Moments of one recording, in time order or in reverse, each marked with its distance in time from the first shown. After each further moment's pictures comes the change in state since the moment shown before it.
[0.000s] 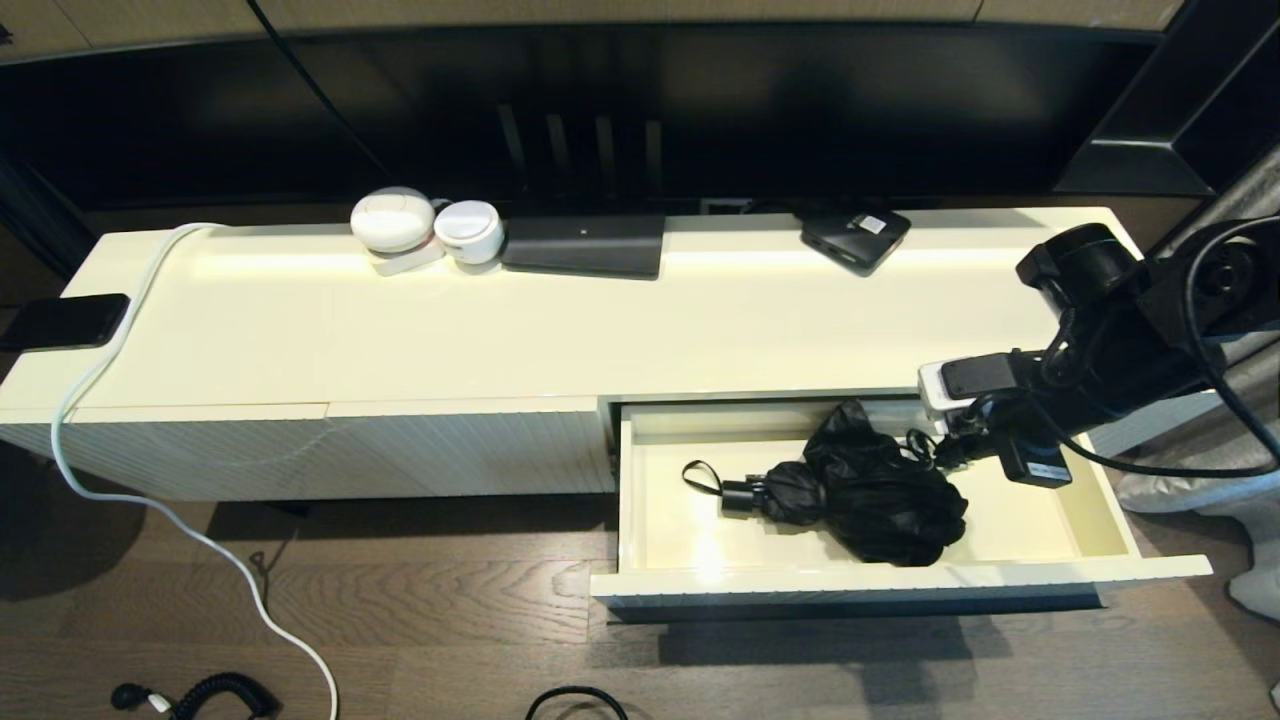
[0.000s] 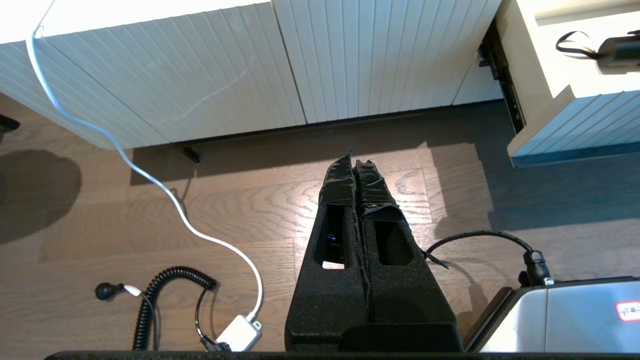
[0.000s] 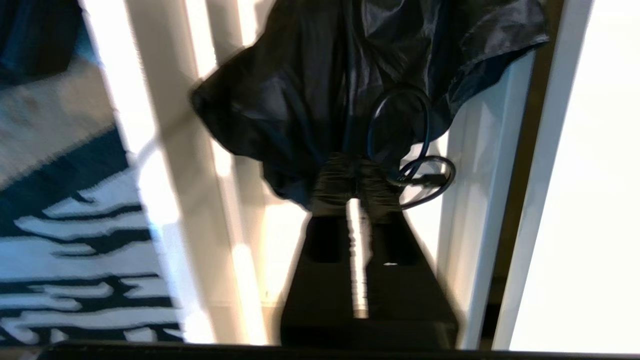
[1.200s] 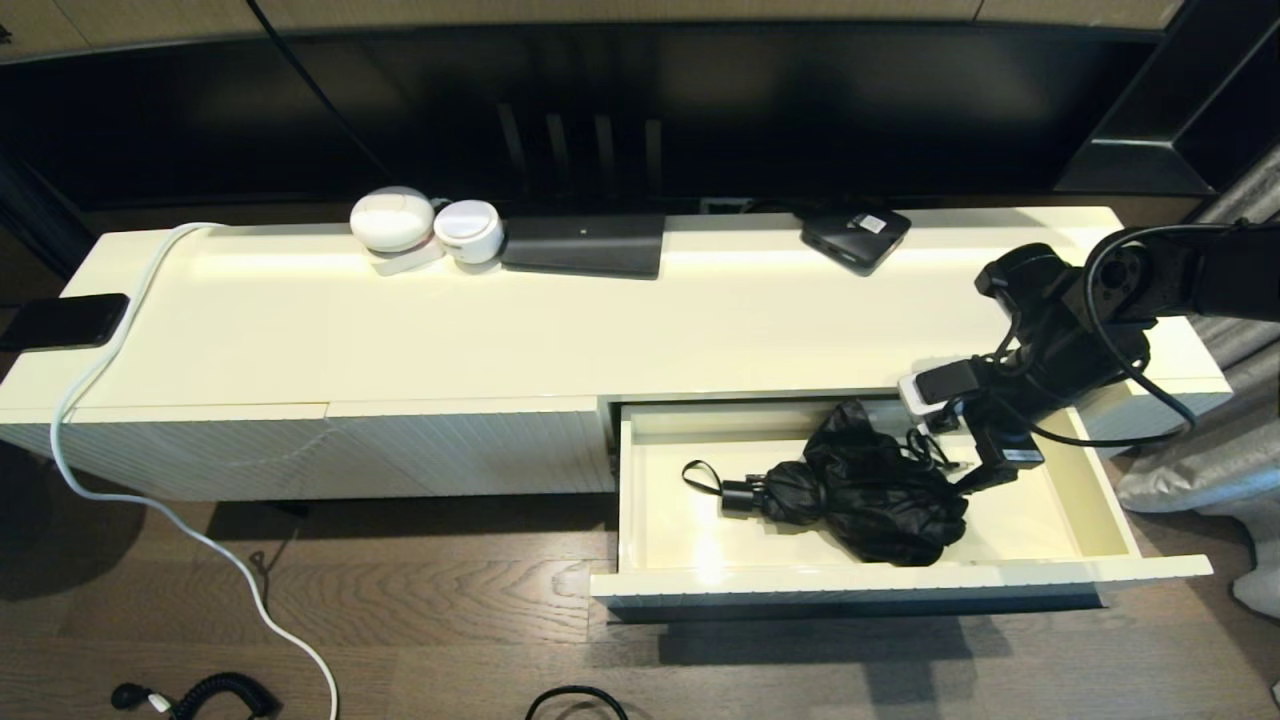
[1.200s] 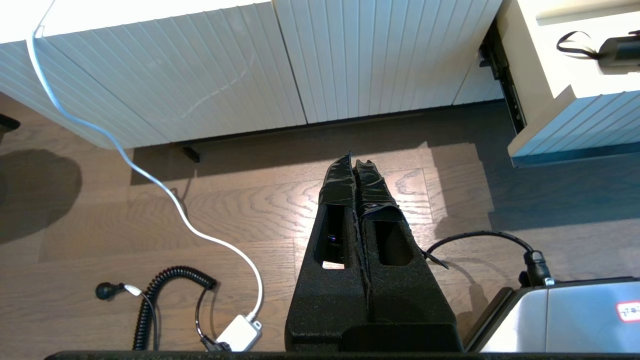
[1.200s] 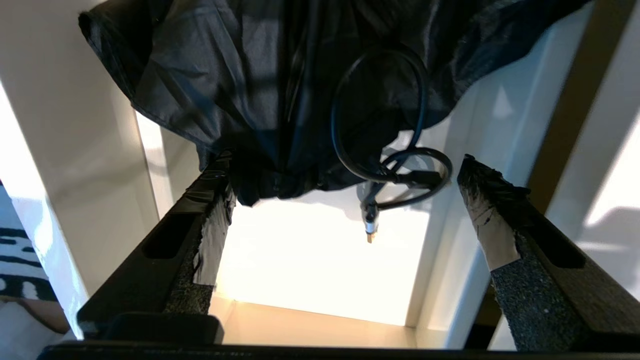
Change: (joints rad) left arm -0.001 0.000 0.000 0.000 0.000 0.000; right arm -0.048 0.231 -0.295 0.164 -0.033 -0.134
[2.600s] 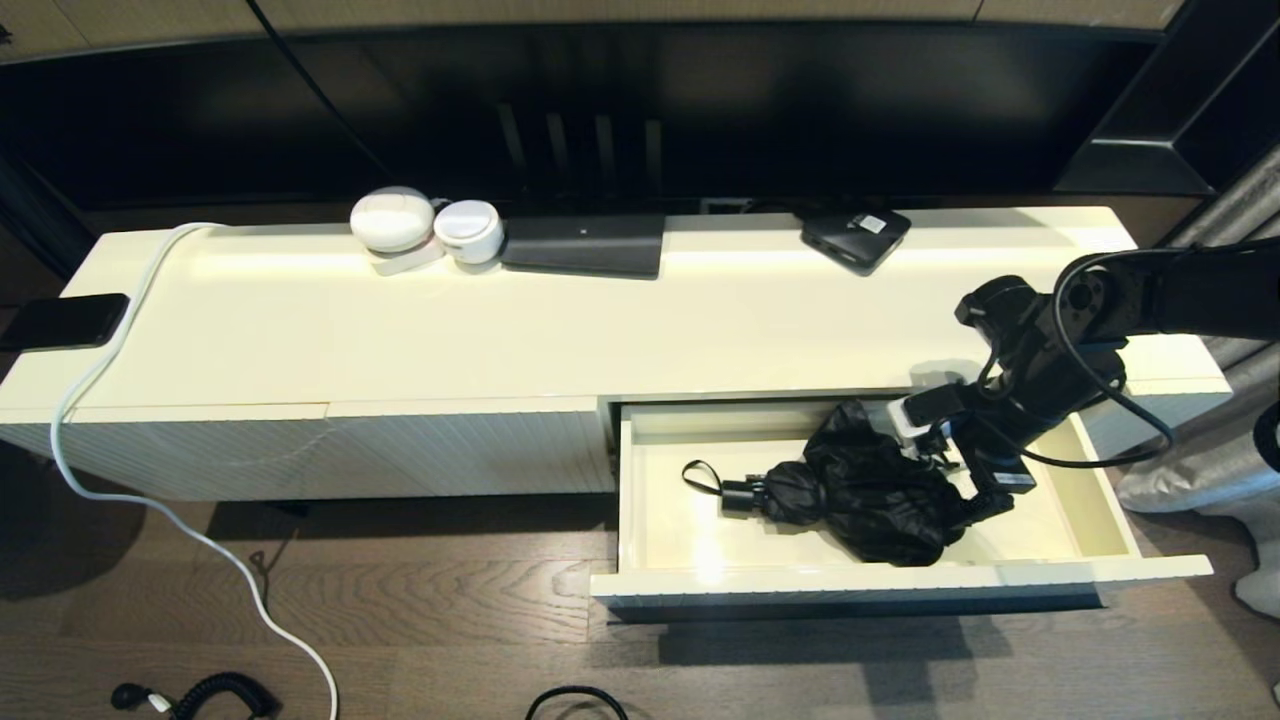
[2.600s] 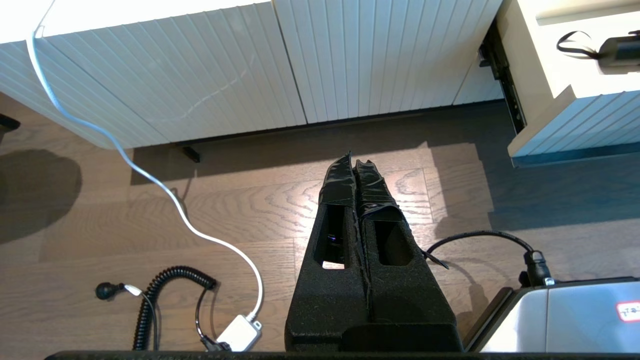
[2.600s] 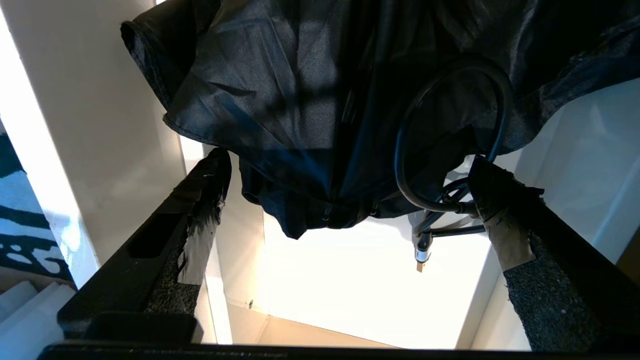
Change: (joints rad) left arm 0.001 0.000 0.000 0.000 0.000 0.000; right arm 0.008 0.054 0.005 0.051 -0.004 0.019
